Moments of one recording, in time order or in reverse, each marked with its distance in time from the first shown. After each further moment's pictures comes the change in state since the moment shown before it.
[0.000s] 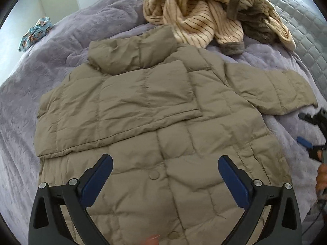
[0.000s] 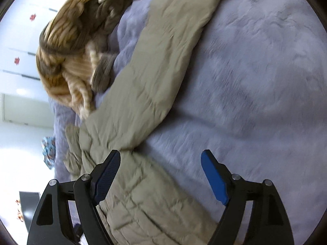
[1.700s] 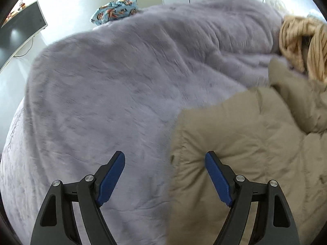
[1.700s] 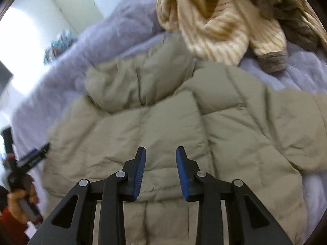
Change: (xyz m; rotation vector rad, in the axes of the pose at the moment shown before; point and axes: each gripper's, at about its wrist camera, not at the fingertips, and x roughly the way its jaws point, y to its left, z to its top) left arm 0.090 0.297 0.035 -0.343 -0.096 0.366; right arm 0.178 0.283 -0.173 -0.845 0.088 -0.141
